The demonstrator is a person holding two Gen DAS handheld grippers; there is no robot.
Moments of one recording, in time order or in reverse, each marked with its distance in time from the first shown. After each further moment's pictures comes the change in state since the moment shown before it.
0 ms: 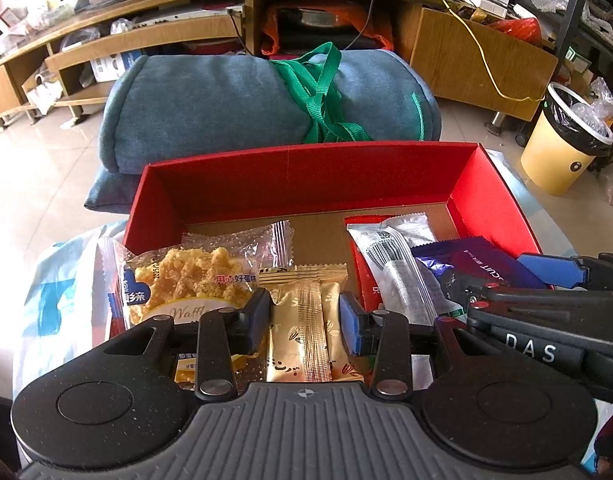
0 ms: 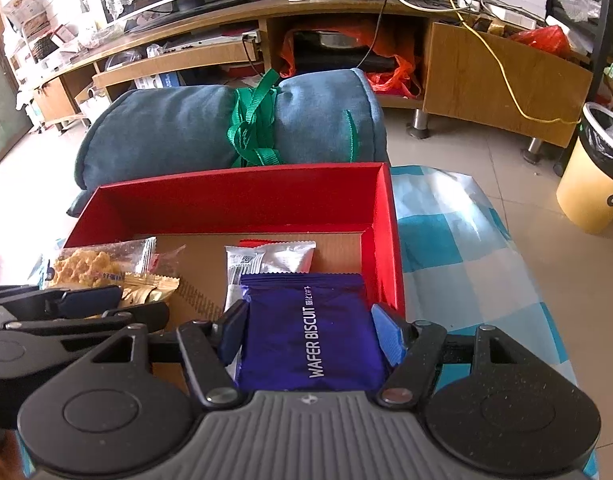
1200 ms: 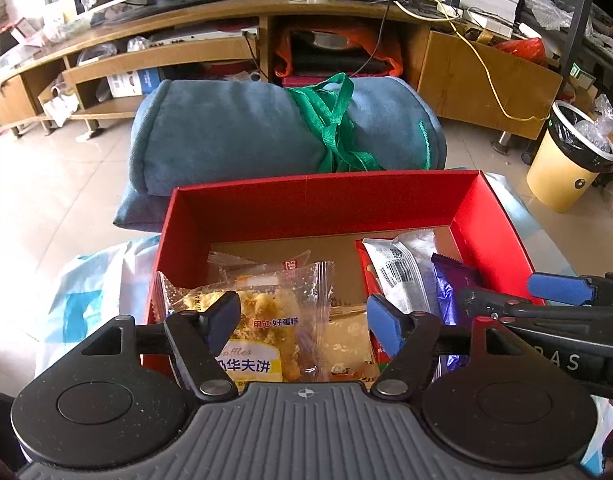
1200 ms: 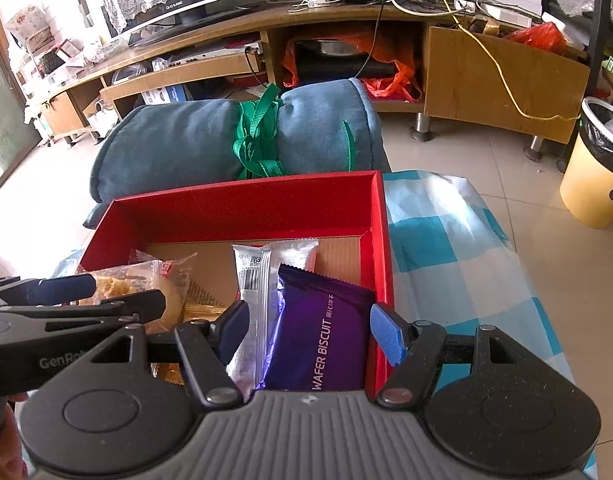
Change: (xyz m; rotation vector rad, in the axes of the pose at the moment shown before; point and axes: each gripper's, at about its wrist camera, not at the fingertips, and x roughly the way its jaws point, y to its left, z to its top) left arm -0.024 0.005 0.004 -0.010 -0.055 0.033; right arm -0.019 -0.009 -0.001 0.033 -0.018 0.038
